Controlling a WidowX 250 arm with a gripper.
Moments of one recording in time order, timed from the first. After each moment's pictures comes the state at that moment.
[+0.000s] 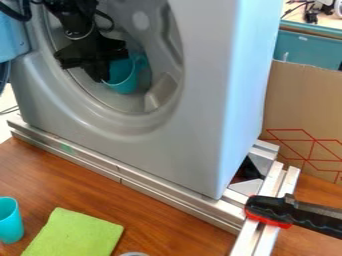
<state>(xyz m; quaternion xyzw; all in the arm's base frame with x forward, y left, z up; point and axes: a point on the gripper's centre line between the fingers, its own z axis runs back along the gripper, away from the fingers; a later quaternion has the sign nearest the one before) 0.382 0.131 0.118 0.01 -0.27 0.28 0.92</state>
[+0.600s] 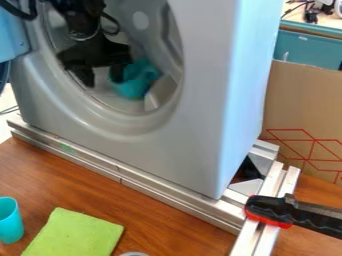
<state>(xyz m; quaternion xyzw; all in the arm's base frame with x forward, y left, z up) 0.378 0.122 0.120 0.03 -0.26 0.27 0.93</state>
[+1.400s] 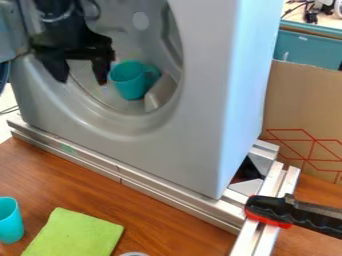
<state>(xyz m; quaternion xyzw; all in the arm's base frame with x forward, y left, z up) 0.310 0.101 0.159 0.04 -0.22 0.19 0.96</state>
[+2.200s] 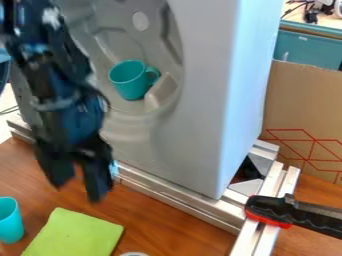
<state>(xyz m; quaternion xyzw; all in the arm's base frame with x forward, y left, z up) 0.193 0.005 0.096 -0.05 -0.01 -0.02 1.00</state>
